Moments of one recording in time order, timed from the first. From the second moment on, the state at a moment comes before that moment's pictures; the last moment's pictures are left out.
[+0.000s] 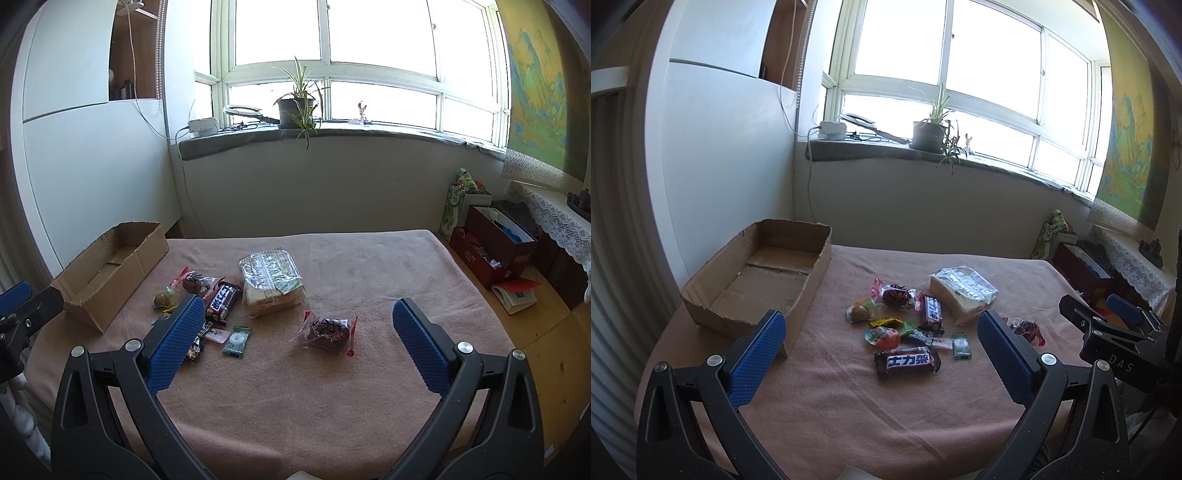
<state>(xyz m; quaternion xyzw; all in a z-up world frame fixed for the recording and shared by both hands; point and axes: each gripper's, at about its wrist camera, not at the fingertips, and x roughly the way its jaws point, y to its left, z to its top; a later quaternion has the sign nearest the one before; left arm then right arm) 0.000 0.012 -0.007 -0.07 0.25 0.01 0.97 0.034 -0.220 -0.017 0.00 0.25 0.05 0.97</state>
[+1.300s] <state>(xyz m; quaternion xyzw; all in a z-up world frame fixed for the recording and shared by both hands) 0.012 0.015 -0.019 -0.08 0.27 -0.01 0.96 0.043 -0.216 -0.029 0.00 0.27 0.06 0.96</state>
